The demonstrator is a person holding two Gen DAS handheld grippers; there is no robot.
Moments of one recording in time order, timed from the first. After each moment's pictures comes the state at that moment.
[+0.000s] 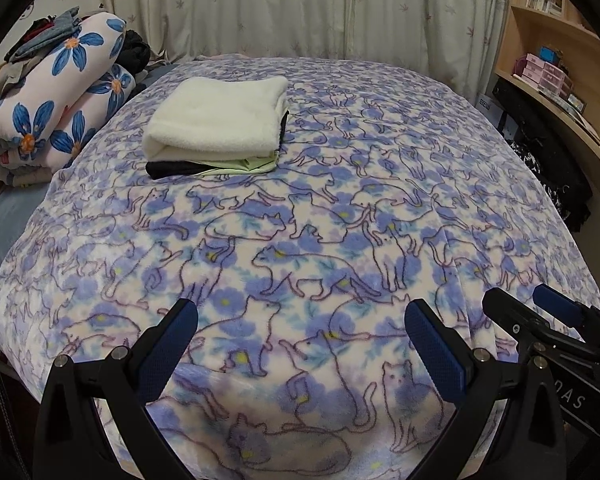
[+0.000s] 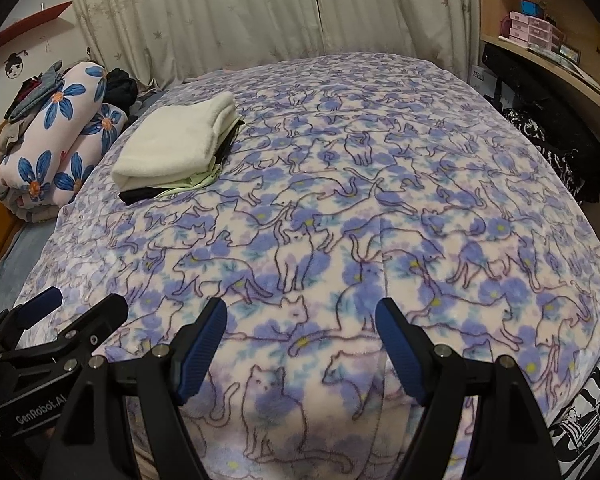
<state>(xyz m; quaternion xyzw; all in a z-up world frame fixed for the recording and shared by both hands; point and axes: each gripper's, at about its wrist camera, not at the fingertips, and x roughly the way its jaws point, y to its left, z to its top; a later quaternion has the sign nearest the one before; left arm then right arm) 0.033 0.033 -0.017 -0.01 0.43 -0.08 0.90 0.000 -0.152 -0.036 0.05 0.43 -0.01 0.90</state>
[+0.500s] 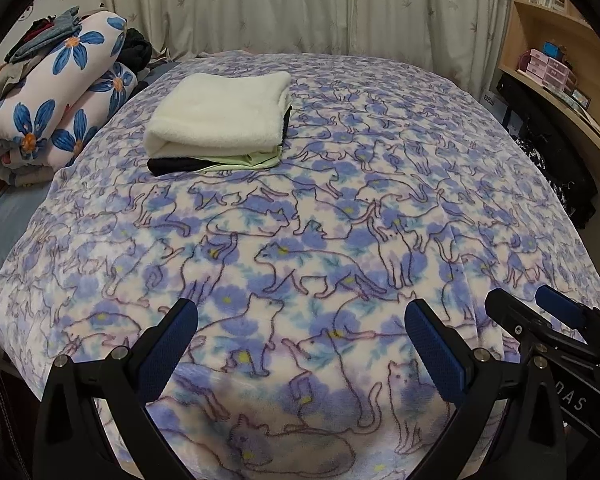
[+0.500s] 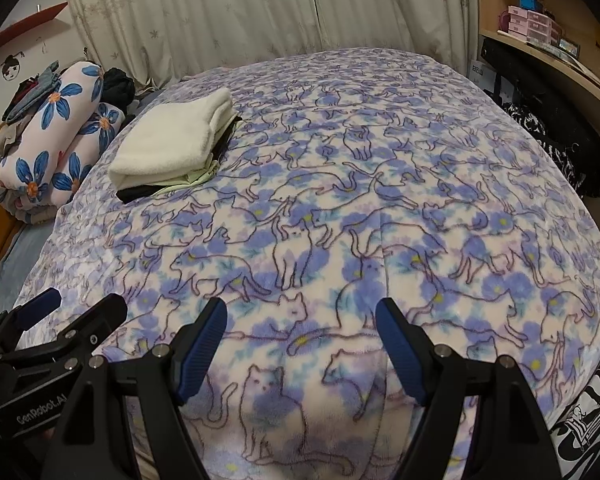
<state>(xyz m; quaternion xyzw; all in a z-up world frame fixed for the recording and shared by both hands) 0.036 0.032 -0.026 -0.01 0.44 -0.07 0.90 0.003 -0.151 -0.041 0.06 0.44 -0.01 0.90</state>
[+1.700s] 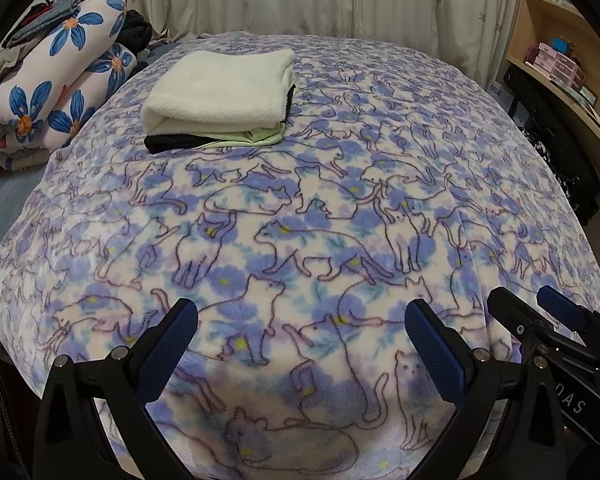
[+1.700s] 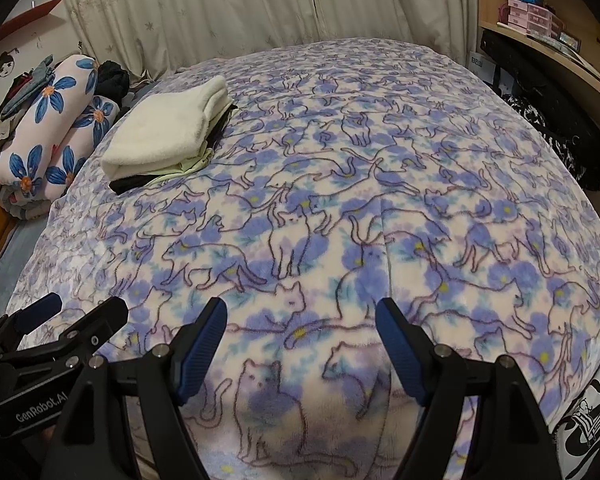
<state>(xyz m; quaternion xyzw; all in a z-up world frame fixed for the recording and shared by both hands) 0.041 0.026 -0.045 -0.02 0.47 -0.06 0.88 0.007 -0.150 -0.062 0.06 0.45 -0.01 0.89</state>
